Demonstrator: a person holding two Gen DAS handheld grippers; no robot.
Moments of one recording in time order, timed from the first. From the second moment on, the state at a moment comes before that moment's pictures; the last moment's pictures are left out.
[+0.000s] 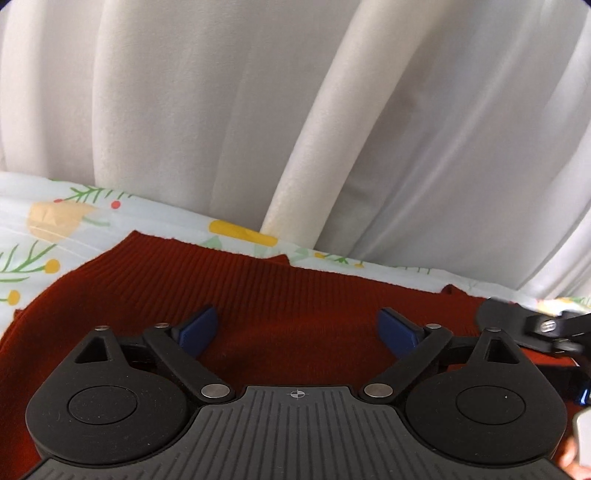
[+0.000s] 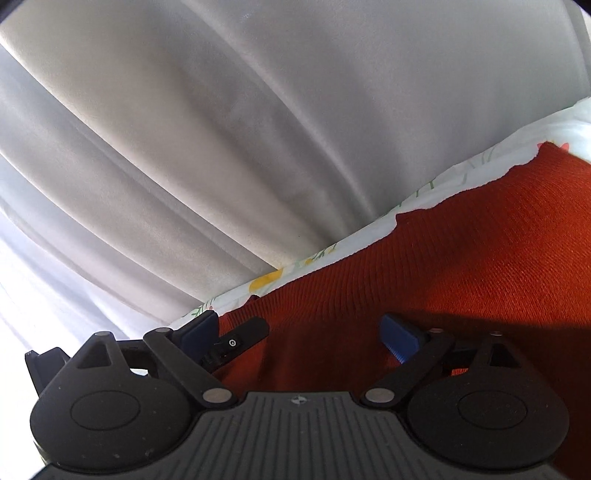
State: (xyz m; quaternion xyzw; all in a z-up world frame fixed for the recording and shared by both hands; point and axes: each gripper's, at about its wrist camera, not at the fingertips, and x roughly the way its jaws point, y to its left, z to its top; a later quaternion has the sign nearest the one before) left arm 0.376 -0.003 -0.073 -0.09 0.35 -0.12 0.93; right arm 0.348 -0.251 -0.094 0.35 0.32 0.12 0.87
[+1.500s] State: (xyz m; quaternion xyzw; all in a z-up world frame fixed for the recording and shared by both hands) left arm 0.199 0.164 -0.076 -0.36 0.40 -0.05 0.84; right arm 0.136 -0.288 -0.047 0.16 0.30 -0.09 0.94
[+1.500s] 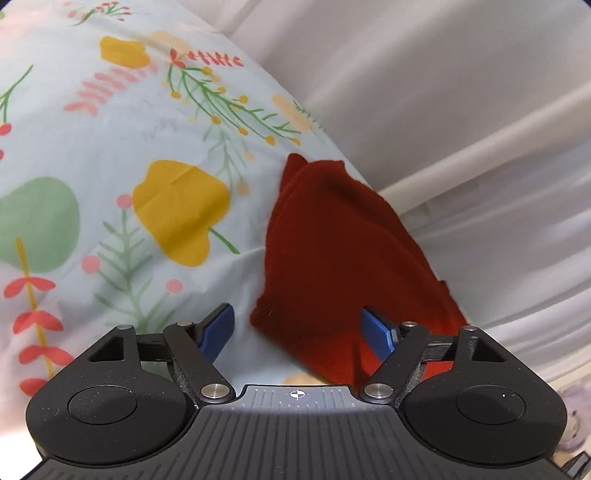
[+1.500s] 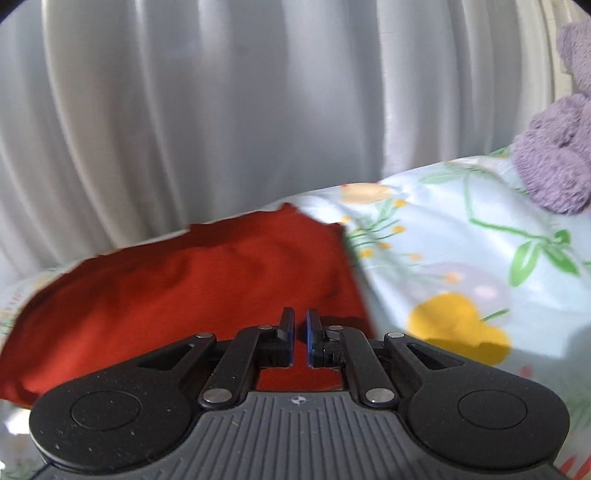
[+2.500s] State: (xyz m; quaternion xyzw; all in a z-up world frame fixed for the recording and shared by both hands) left arm 0.262 0.176 -0.101 -0.45 0.40 -0.06 0.80; right arm 0.206 -0.084 -0.075 0.12 0.33 0.09 0.93
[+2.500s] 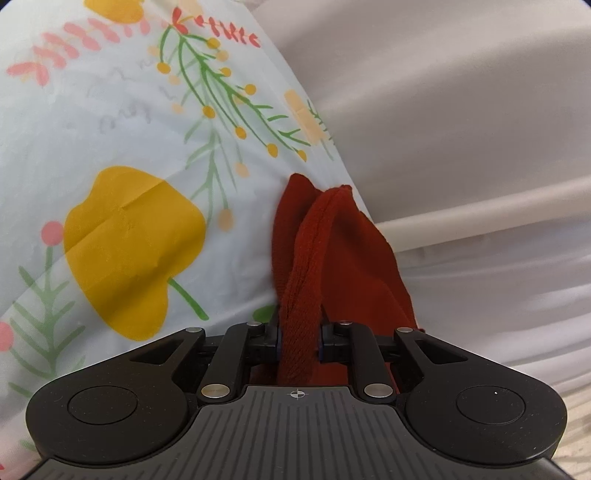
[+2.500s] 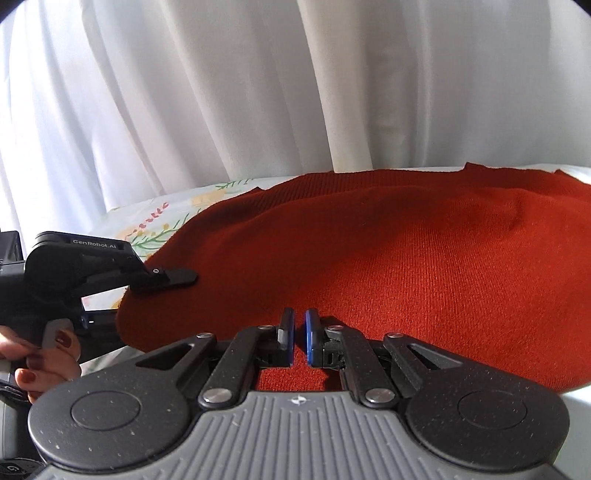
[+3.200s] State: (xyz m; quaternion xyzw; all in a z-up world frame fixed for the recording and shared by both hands) left arm 0.258 0.004 -0.018 -0.21 0.37 -0.15 0.89; right arm 0.152 -0.221 -0.046 0.27 0.28 0.00 0.92
